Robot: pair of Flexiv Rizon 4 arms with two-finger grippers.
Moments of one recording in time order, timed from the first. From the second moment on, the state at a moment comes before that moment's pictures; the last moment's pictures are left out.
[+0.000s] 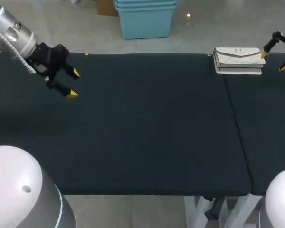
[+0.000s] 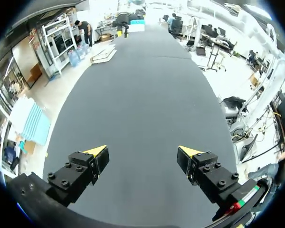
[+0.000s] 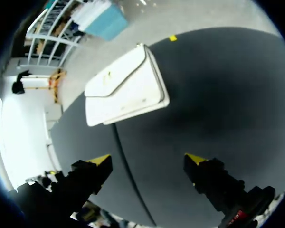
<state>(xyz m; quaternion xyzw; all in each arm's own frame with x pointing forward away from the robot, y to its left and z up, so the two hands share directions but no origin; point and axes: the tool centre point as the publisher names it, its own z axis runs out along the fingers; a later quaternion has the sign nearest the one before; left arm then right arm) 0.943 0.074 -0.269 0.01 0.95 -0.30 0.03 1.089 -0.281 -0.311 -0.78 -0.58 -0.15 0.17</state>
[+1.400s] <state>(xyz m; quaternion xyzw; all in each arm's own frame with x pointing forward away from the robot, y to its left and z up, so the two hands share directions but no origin) 0.955 0.066 -0.278 0.09 0.94 -0.33 0.00 1.193 -0.303 -0.354 -0.77 -0.57 -0.25 0.12</state>
